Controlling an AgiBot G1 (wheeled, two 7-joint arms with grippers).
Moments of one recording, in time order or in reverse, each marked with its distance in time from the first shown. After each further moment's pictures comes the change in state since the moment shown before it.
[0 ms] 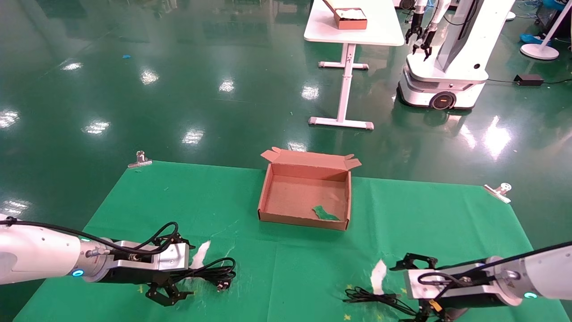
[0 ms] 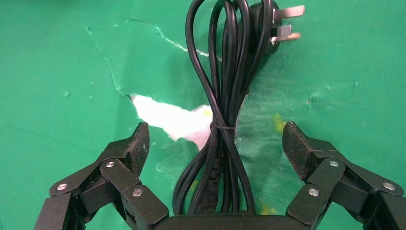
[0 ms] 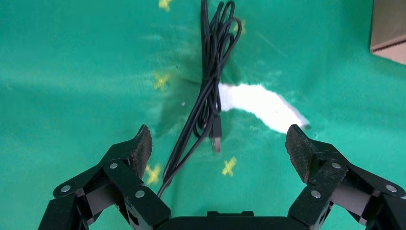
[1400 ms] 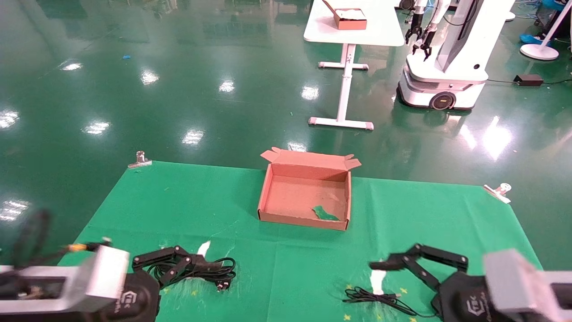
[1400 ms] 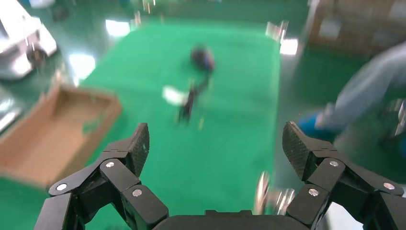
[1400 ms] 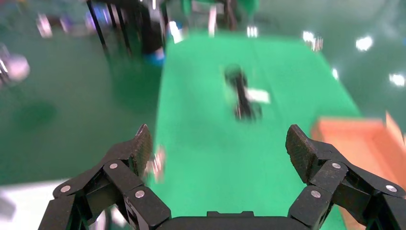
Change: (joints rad) left arm 0.372 -0.433 -0.256 -1.016 -0.560 0.400 -0.646; right arm -0.389 0.447 0.286 1.014 0.602 -0.277 0.743
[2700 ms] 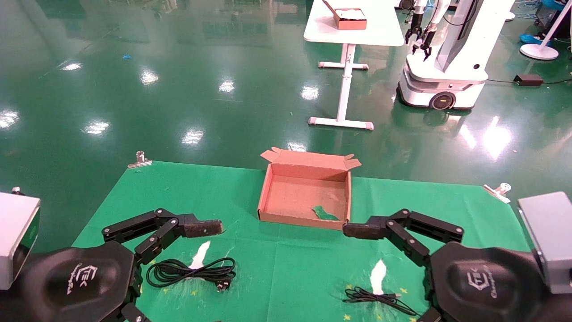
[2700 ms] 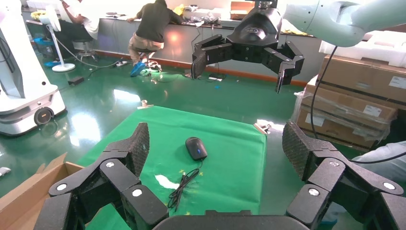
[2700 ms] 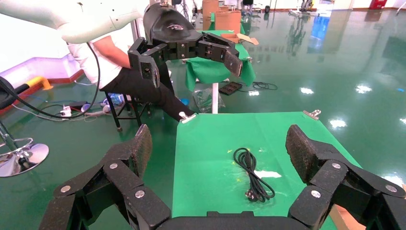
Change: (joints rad) left arm 0.183 -0.077 -0.164 -0.175 -0.382 -0.058 -0.160; right arm -0.120 -0.014 0.126 0.178 0.279 0.069 0.198
